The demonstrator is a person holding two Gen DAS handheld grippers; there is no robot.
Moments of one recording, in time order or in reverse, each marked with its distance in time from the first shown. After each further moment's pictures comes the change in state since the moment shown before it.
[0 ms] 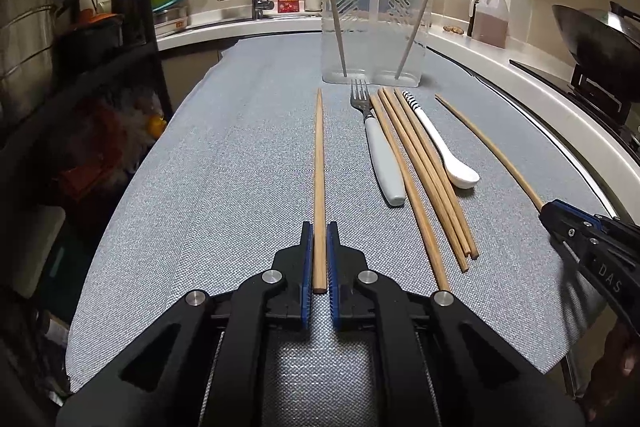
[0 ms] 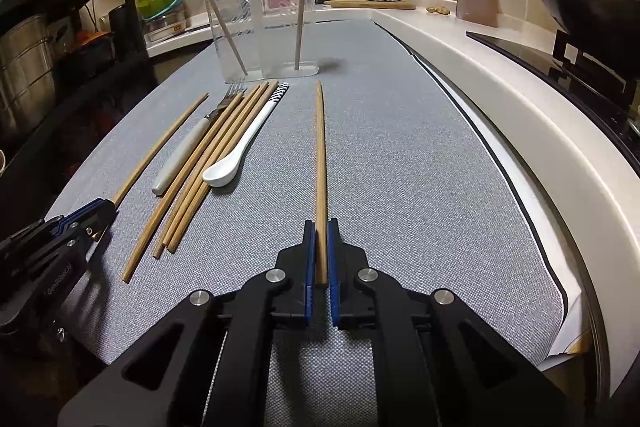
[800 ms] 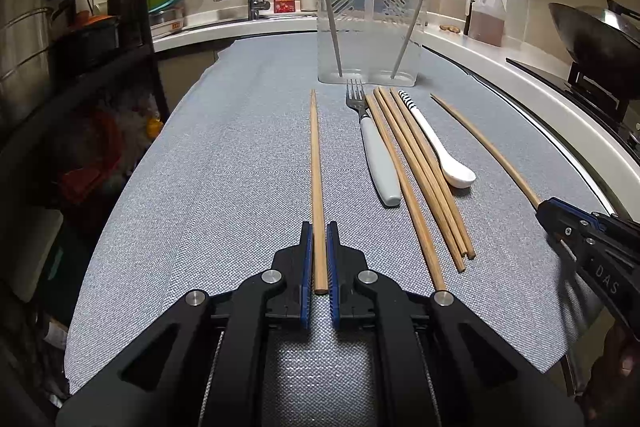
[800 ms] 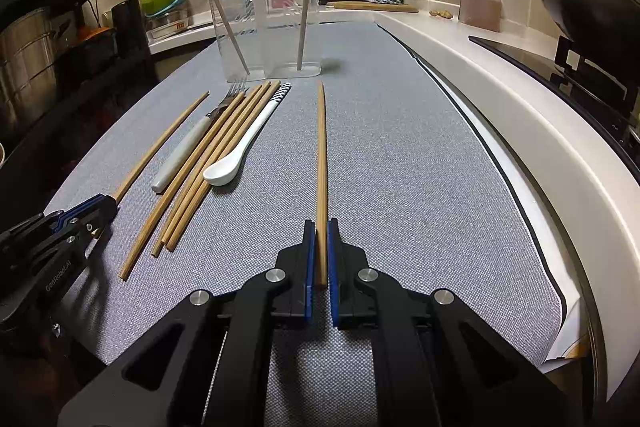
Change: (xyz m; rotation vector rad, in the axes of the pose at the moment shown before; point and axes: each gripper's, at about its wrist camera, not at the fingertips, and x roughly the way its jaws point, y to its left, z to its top) left arm -0.001 -0.003 0.001 0.013 0.002 -0.004; right arm -0.001 0.003 0.001 -0.018 -0.003 -0.004
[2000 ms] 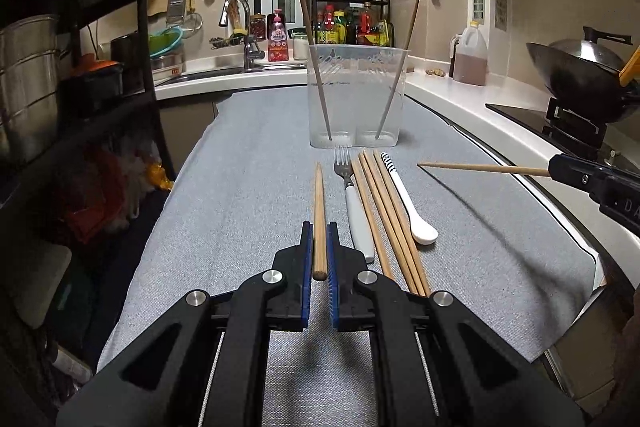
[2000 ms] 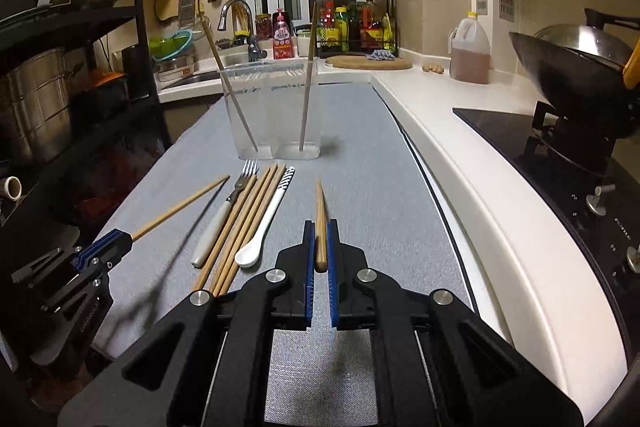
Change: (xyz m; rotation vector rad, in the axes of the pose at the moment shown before) left arm -0.047 -0.002 0.017 0.020 -0.167 -0.023; right arm -0.073 -0.003 0.049 -0.006 -0.166 -0.001
